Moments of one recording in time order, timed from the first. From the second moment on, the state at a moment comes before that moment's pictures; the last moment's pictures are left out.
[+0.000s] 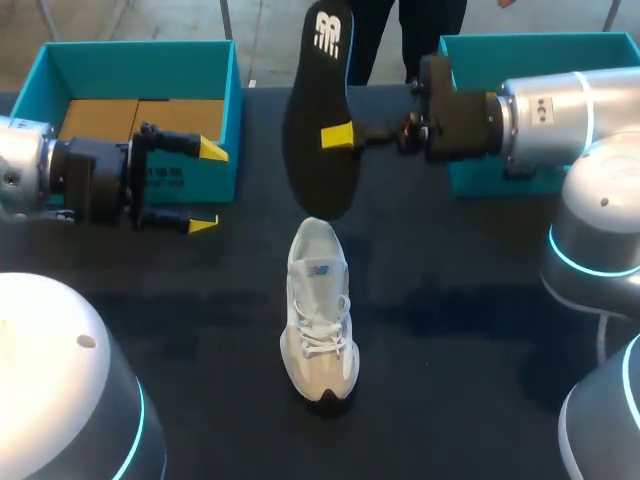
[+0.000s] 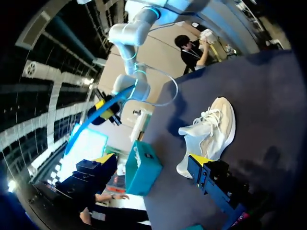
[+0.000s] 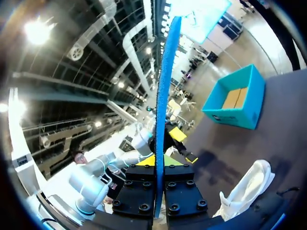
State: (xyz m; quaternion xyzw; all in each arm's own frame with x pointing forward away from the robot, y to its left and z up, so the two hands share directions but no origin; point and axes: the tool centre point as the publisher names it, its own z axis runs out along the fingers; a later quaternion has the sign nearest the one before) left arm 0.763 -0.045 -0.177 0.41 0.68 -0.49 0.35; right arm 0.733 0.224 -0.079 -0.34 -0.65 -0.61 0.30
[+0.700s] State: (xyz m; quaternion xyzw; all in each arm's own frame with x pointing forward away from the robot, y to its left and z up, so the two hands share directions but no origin) left arm 0.768 -0.044 -0.184 0.32 0.73 -0.50 0.33; right arm 0.733 0.225 -0.079 -0.31 -0.64 -0.64 0.30
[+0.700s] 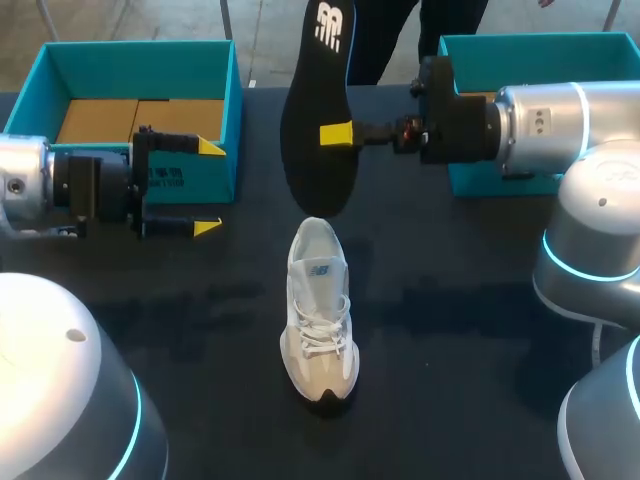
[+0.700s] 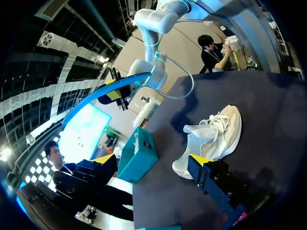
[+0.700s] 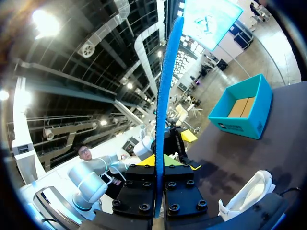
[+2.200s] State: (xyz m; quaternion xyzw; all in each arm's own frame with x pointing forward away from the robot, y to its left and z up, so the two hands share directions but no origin) left arm 0.775 -0.045 -0.257 0.10 0.86 -0.49 0.14; right arm 0.792 0.238 -0.116 -0.17 -0.68 -0.69 0.19
